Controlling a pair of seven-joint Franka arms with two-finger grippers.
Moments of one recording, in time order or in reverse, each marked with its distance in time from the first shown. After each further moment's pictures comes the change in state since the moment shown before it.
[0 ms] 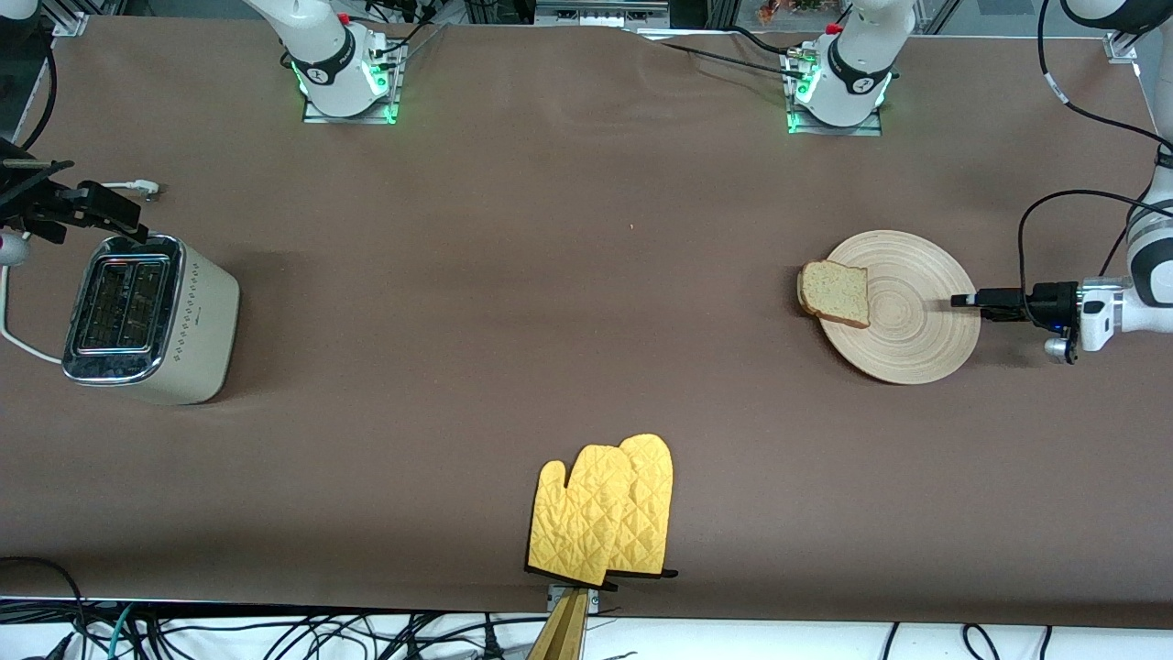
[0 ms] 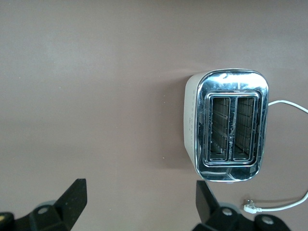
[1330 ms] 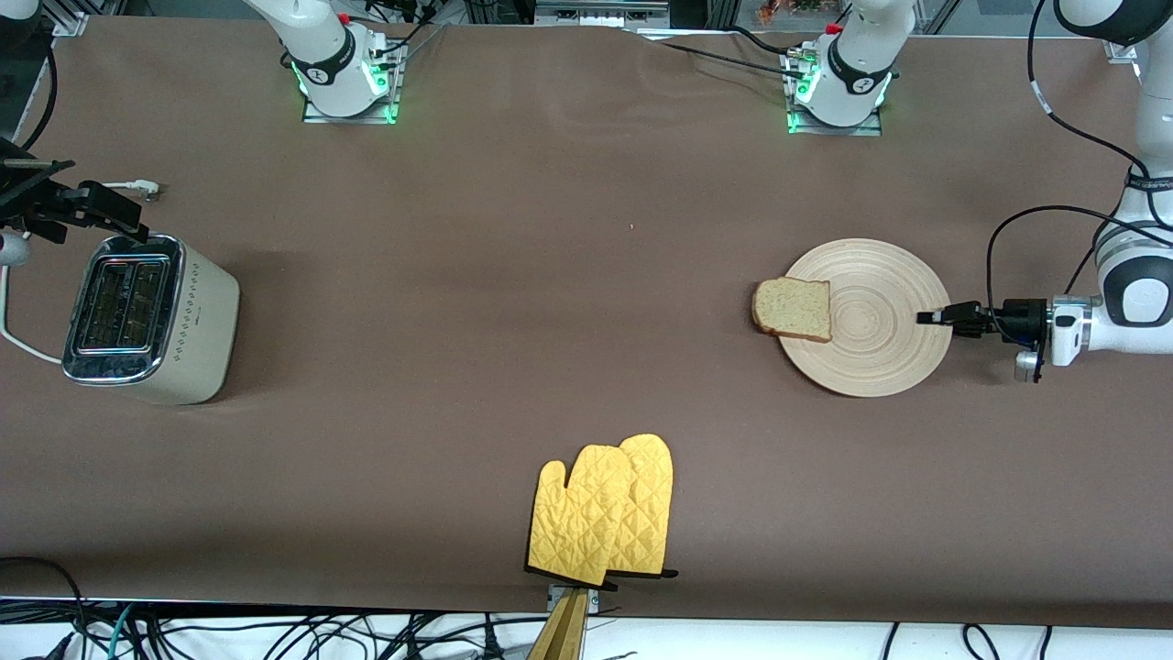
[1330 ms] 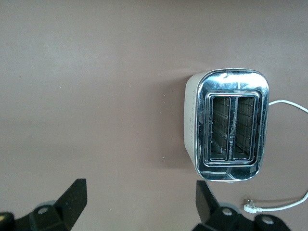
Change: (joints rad) left arm 0.008 0.027 -0.111 0.029 -0.113 -0.031 0.049; right arm 0.001 0.000 0.000 0.000 0.000 -0.001 0.000
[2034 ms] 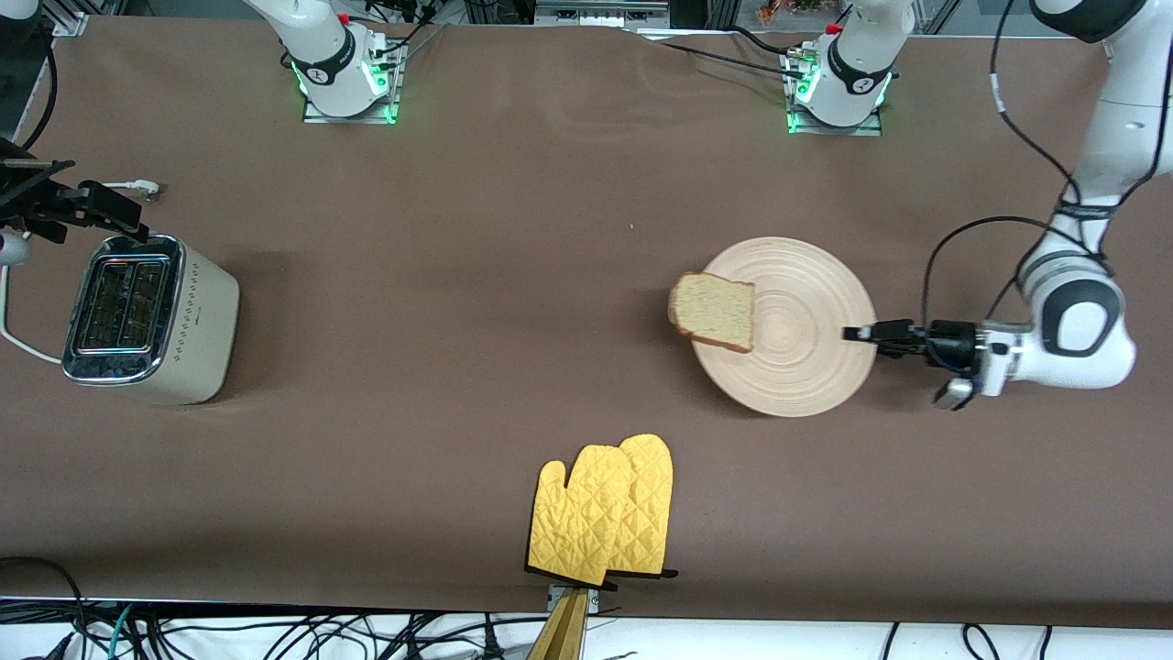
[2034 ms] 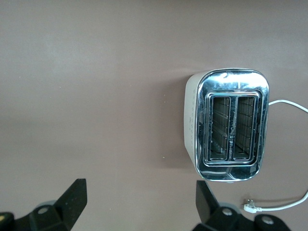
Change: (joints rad) left arm -0.181 0.002 -0.153 -0.006 -0.295 -0.021 -0.125; right arm 0.000 0.000 0.000 0.000 0.000 -0.001 0.000
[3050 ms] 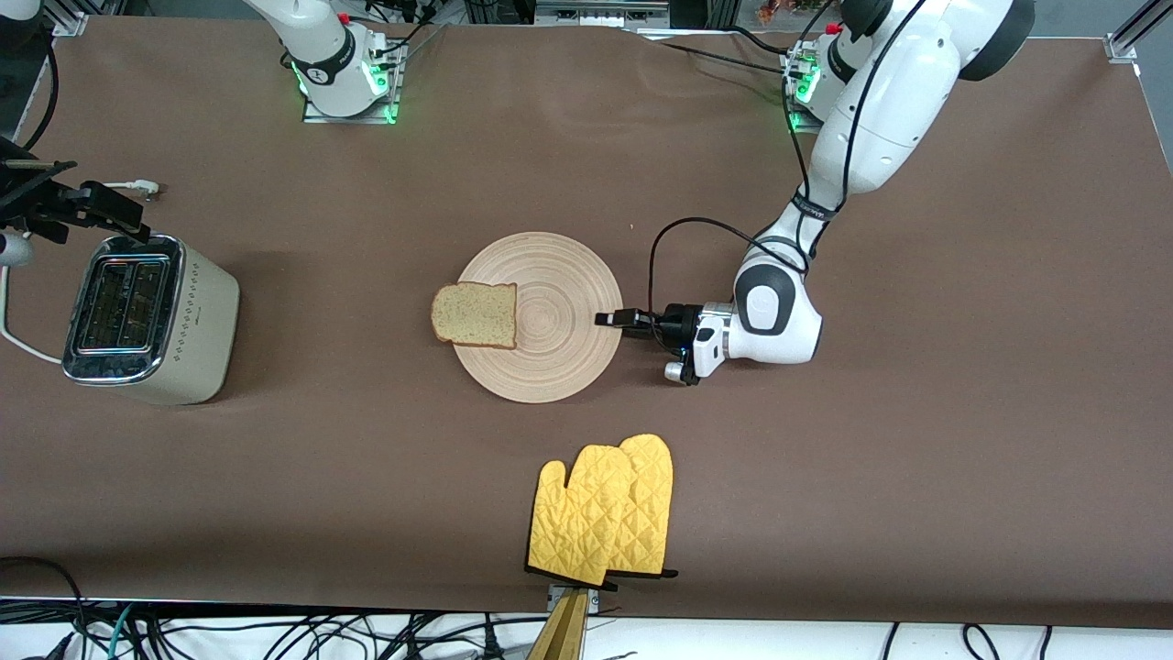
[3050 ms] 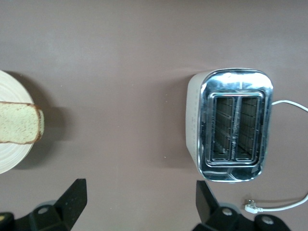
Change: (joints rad) left arm -0.731 0.101 0.157 0.011 -0.538 0.429 -0.088; right arm 0.010 0.014 0.011 0.000 0.001 0.001 0.001
